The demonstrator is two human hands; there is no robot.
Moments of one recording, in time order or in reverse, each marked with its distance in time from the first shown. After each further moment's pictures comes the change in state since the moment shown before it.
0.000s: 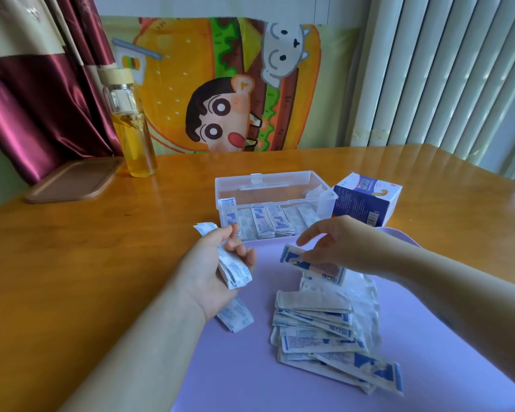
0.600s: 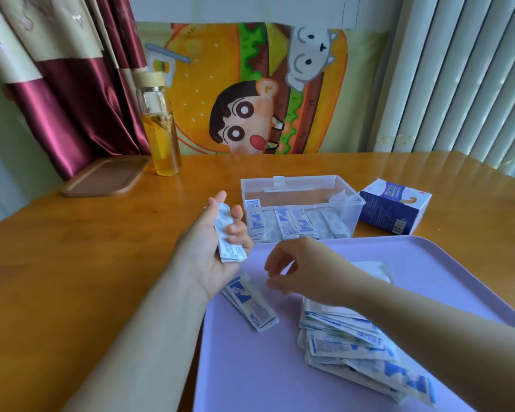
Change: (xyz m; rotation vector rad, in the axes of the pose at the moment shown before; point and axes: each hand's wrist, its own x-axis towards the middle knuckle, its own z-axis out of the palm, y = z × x) left_hand -0.002 0.037 -0.008 -0.112 -0.112 0.156; right_hand 0.009 -0.043 0.062 -0.025 -0.081 -0.221
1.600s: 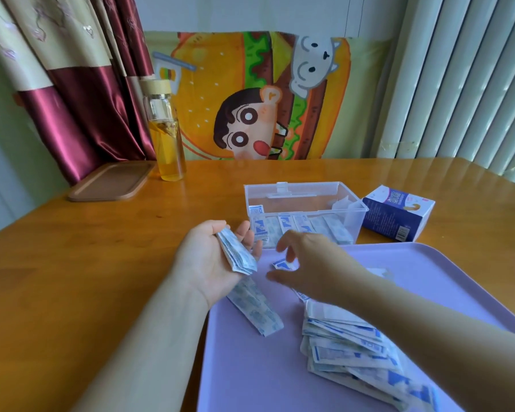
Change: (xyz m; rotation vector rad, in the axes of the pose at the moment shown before) left_hand -0.005 0.002 -0.004 0.009 0.080 -0.123; right_hand 0.009 -0.005 -0.005 -0.371 0.111 0.050
